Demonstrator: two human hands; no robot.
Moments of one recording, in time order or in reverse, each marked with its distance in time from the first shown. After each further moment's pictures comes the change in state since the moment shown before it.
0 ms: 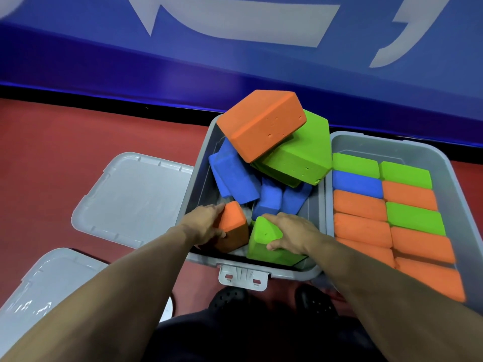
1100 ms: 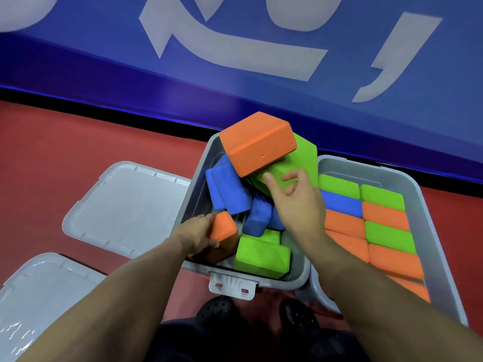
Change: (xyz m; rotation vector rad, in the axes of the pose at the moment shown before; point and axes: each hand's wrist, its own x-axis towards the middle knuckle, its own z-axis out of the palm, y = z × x) left_hand -0.020 0.011 -0.008 -0.078 0.038 -0.080; right_hand -0.066 -0.063 -0.106 0.593 0.901 0.283
